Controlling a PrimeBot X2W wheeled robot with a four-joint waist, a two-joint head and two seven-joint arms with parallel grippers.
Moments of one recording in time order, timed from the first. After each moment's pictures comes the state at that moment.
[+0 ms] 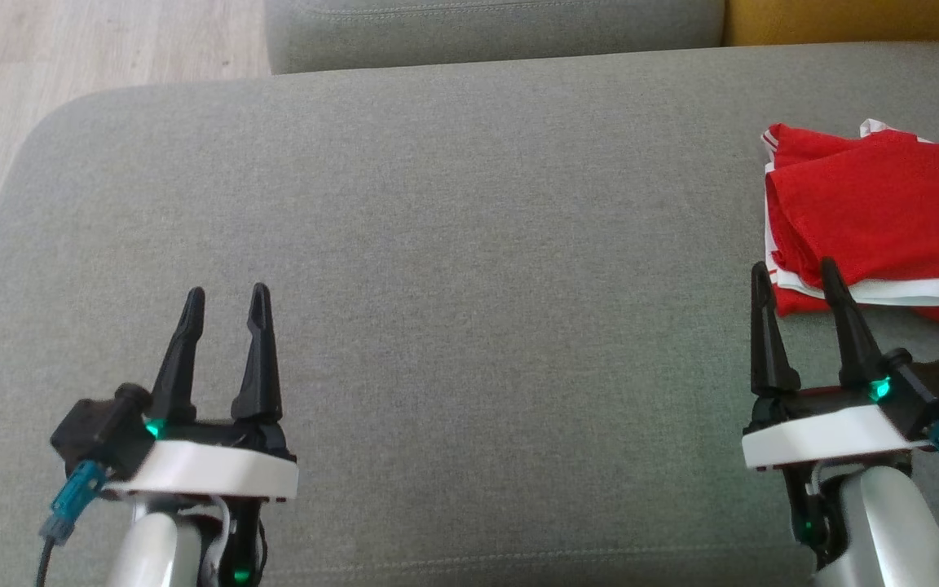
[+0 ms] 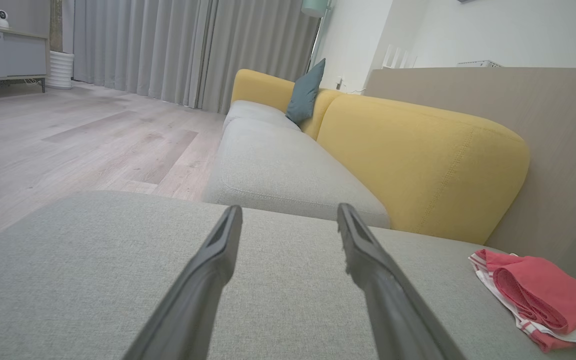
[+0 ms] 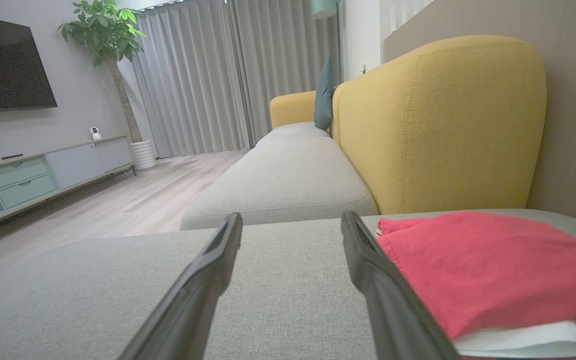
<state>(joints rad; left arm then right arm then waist) -0.03 0.04 -0.12 0.04 -0.30 -0.05 -0.26 -0.11 -0.05 0.03 0.19 0.16 0.12 -0.25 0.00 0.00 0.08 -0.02</state>
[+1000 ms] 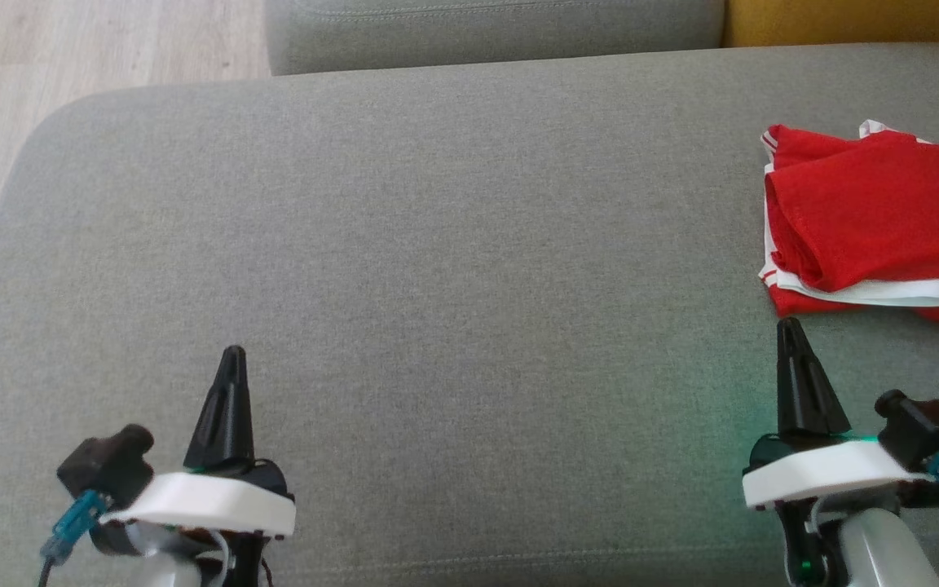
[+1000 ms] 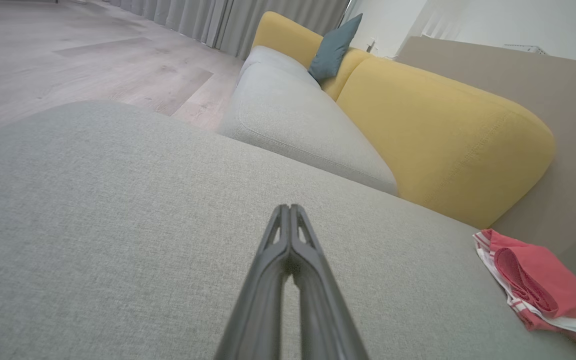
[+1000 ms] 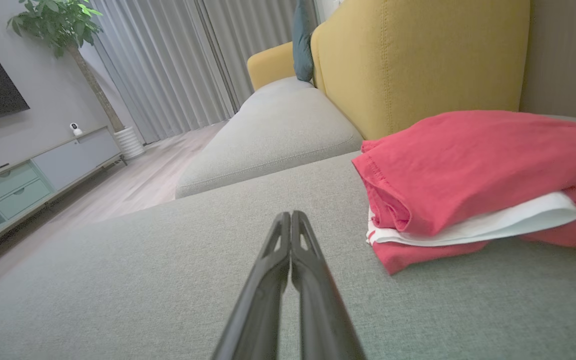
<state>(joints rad) 0.02 0.04 -0.12 0.13 -0.45 -0.05 -0.23 -0.05 -0.05 0.03 0.27 0.30 0.12 -0.22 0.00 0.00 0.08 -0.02</state>
